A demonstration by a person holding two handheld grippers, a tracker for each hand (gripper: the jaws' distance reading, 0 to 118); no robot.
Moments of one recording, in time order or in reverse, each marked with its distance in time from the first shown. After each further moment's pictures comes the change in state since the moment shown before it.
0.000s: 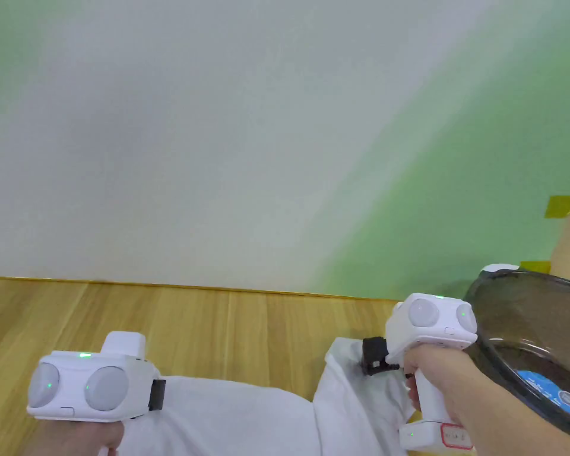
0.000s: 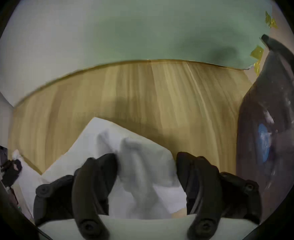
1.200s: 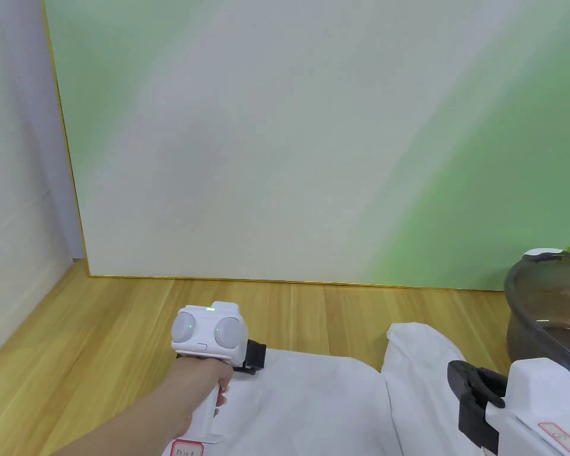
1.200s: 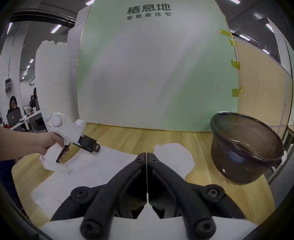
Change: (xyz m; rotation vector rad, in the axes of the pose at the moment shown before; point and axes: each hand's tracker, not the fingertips) left arm 0.018 0.006 -0.008 -0.011 0.089 -0.058; right arm -0.022 -0.250 0.217 0.759 0.236 0.202
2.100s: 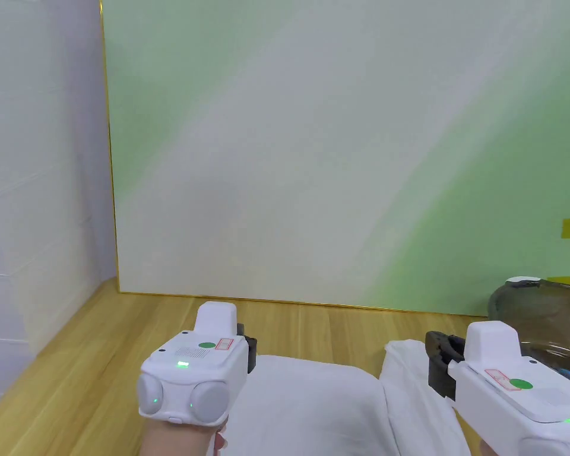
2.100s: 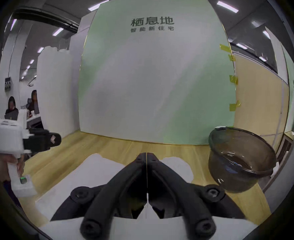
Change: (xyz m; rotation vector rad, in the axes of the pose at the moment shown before) left arm 0.026 -0.089 0.178 0.555 -0.072 0.043; right arm -0.035 0.026 0.028 0.092 -0.028 0.038
